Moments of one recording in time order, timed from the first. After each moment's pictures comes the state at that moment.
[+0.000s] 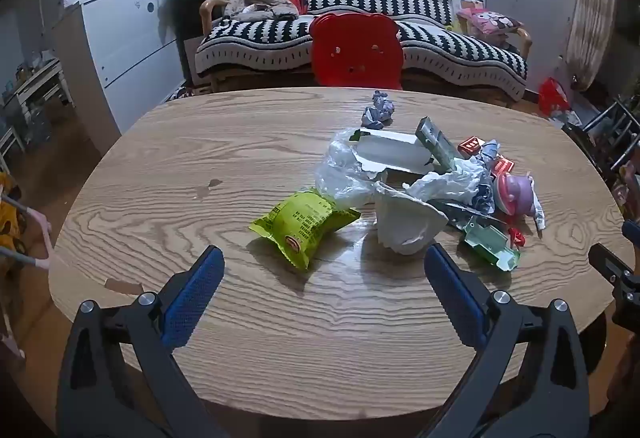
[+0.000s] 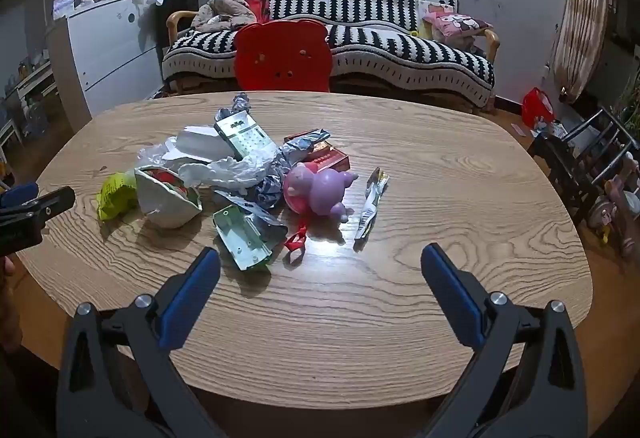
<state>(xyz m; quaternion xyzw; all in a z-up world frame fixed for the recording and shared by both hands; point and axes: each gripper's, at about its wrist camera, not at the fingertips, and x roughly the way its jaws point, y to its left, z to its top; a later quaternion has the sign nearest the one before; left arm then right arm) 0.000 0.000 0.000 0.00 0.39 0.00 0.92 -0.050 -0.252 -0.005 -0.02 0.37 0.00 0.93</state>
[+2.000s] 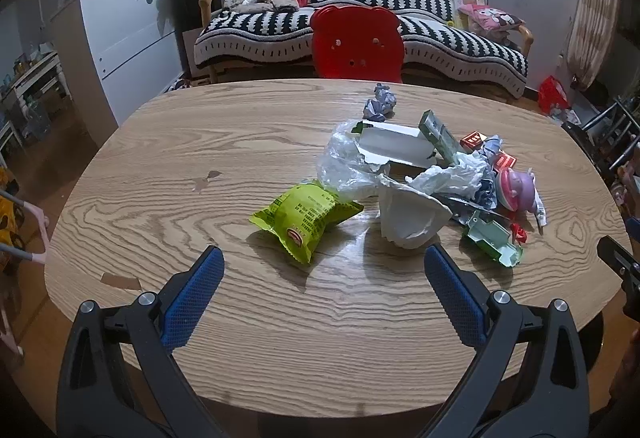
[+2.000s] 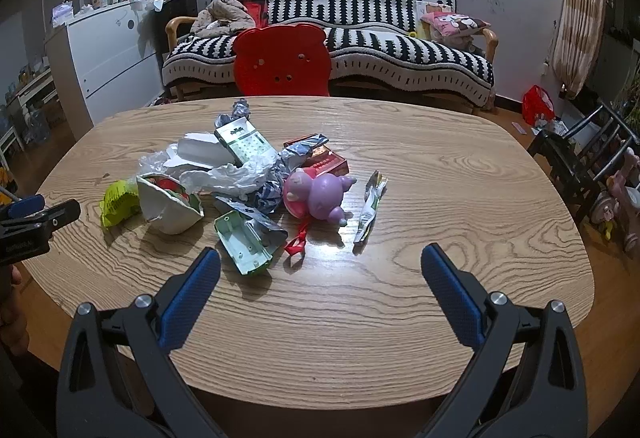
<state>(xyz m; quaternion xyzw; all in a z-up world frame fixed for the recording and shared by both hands) 0.002 0.004 -0.006 0.00 0.40 0.00 0.92 -0.049 -0.257 0.001 -0.01 0.37 0.00 0.93</state>
